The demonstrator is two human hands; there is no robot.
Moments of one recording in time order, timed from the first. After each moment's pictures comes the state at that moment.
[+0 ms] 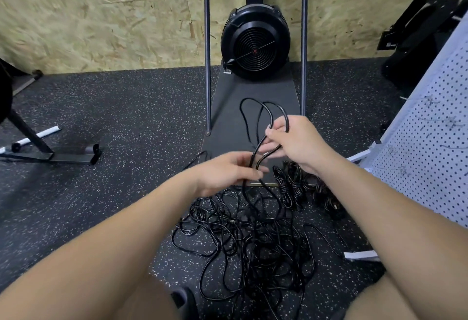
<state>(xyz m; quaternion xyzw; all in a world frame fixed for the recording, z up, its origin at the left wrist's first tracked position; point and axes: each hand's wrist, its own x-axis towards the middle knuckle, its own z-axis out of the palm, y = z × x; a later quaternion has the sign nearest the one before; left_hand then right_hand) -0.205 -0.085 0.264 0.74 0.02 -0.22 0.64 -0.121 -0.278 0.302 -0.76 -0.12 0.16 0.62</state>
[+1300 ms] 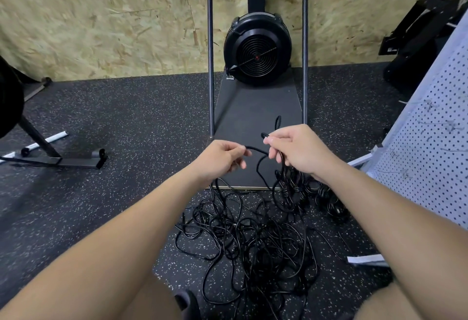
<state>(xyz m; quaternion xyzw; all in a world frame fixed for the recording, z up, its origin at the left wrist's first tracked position) -0.192 -0.069 0.273 0.80 0.12 -0.05 0.59 -0.127 -0.298 0.303 -0.80 -0.20 0.16 0.55</state>
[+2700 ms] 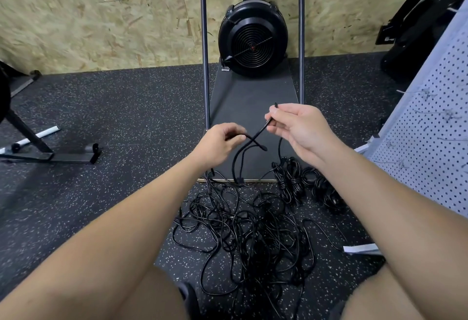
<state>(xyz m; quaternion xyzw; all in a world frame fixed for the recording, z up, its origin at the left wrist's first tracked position) -0.157 -0.052 0.251 0.92 0.01 0.06 0.39 -0.110 -0.291 0.305 -0.61 -0.07 0.16 0.77</state>
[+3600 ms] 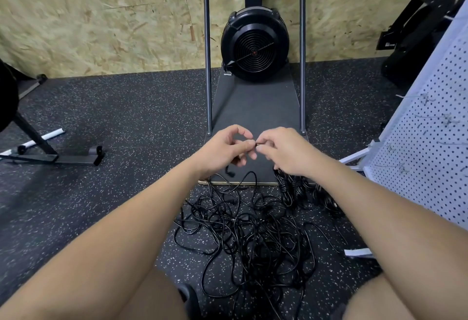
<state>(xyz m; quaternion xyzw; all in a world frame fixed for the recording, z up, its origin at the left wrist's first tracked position) -0.185 -0.075 0.278 0.79 -0.01 -0.07 0.61 -0.127 -0.288 0.293 -0.89 -0.32 0.09 0.31</state>
